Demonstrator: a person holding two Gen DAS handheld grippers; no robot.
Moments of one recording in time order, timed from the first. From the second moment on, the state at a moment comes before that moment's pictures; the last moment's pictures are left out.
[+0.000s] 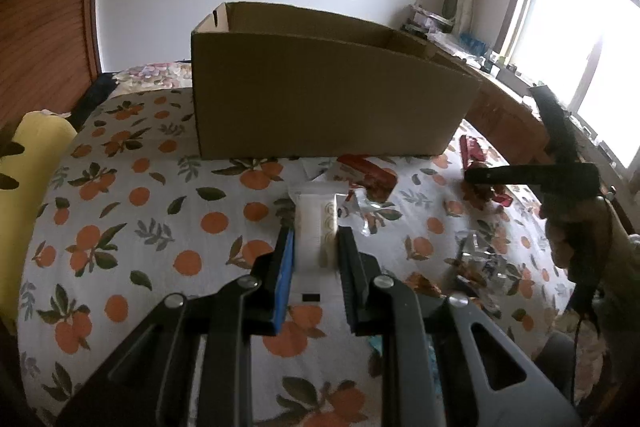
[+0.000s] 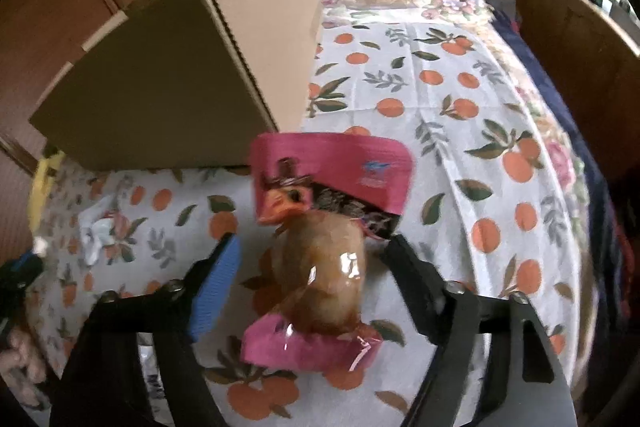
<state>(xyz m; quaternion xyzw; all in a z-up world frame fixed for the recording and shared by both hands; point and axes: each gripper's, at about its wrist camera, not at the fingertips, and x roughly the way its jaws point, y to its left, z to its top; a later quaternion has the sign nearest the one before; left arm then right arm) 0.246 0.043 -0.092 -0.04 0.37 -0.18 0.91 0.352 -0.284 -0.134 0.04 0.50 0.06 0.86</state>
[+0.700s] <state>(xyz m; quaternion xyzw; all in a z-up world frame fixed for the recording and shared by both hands) 0.210 0.019 -0.048 0.00 0.34 -0.18 0.92 0.282 -0.308 -0.112 0.02 0.46 0.07 0.88</state>
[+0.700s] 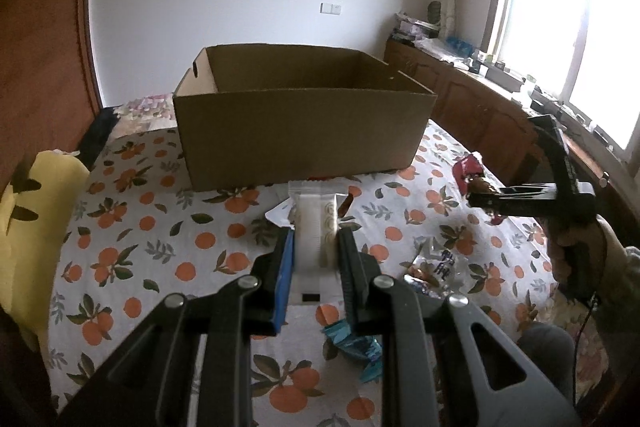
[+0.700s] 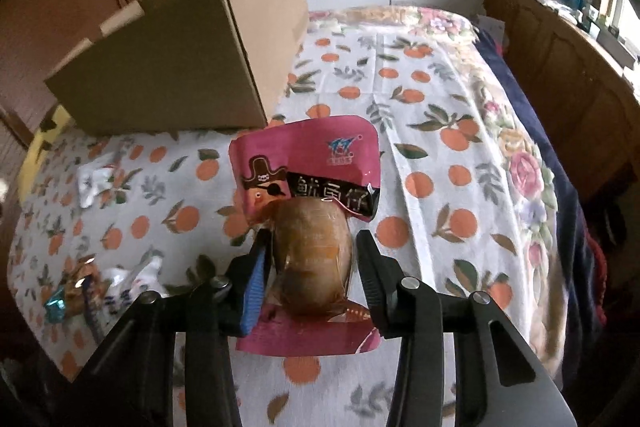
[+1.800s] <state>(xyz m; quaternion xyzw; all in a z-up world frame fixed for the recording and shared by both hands) 0.246 0.009 0.006 0.02 0.29 -0.20 0.94 0.249 -0.251 -0.018 -0.04 0.32 0.14 0.93</state>
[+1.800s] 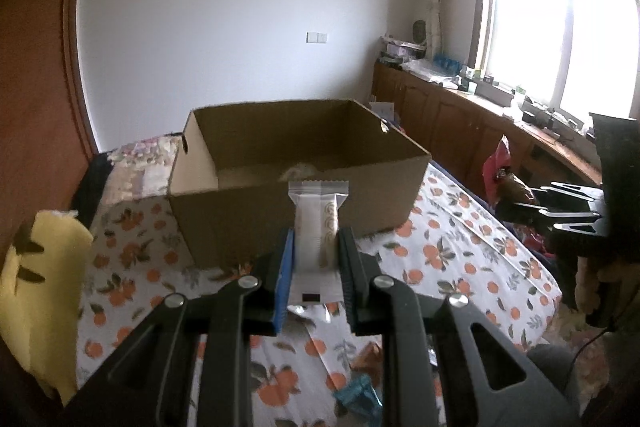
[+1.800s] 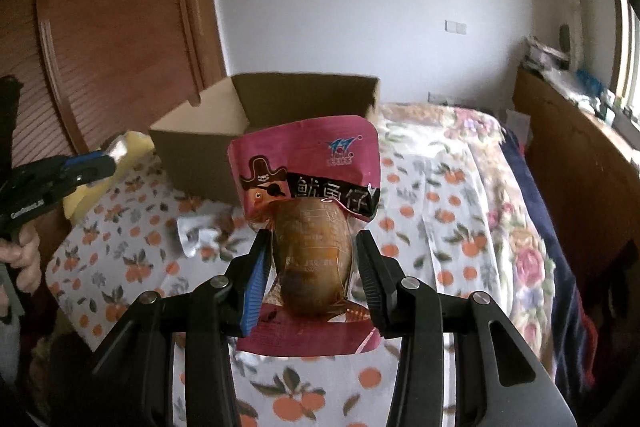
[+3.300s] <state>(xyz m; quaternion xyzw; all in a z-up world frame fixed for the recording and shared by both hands) 0.447 -0.004 -0.033 0.05 0.36 -0.20 0.91 0.458 -0.166 -0.057 -0.11 0.38 0.19 0.90</state>
